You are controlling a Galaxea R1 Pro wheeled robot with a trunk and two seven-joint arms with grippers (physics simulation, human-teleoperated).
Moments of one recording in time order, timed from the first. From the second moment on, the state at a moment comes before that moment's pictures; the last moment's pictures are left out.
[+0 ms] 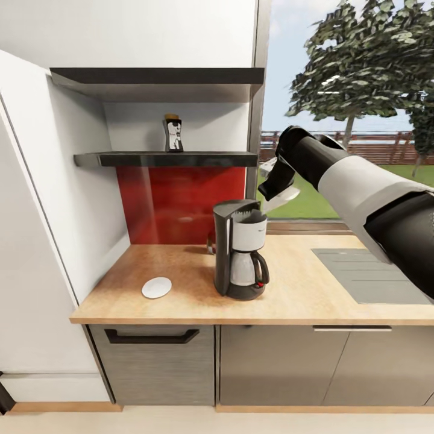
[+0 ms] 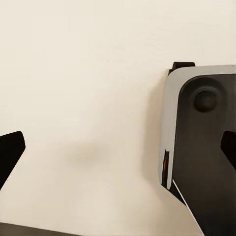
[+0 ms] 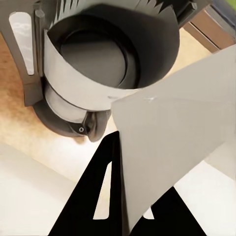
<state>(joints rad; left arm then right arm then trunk) -0.09 0.17 -0.01 0.01 0.02 -0.12 0.01 -1.82 0.04 0.77 -0.25 0.24 1.05 0.90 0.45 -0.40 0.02</state>
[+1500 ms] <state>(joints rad) -0.08 0.17 -0.01 0.01 0.02 -0.12 0.01 -1.77 0.03 0.77 -0.25 0.25 1.05 0.90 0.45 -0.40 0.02</state>
